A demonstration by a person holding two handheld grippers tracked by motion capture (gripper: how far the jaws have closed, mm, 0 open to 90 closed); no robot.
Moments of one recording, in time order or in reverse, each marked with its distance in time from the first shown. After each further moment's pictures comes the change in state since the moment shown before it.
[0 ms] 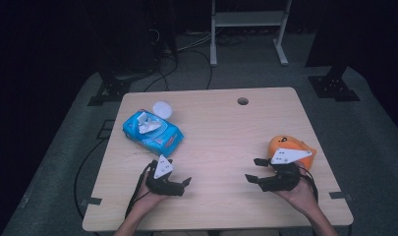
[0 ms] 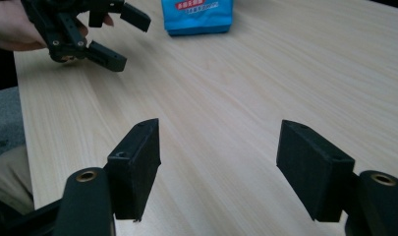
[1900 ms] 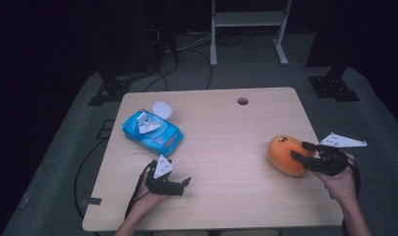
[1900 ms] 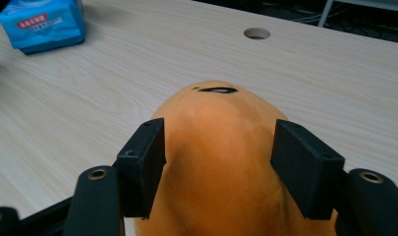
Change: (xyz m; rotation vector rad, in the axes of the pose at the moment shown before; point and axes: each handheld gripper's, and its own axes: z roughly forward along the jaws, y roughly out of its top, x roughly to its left) left arm 0.001 -0.001 0.000 0.005 0.005 -0.004; right arm -0.088 -0.034 -0.078 -0.050 -0.338 0.178
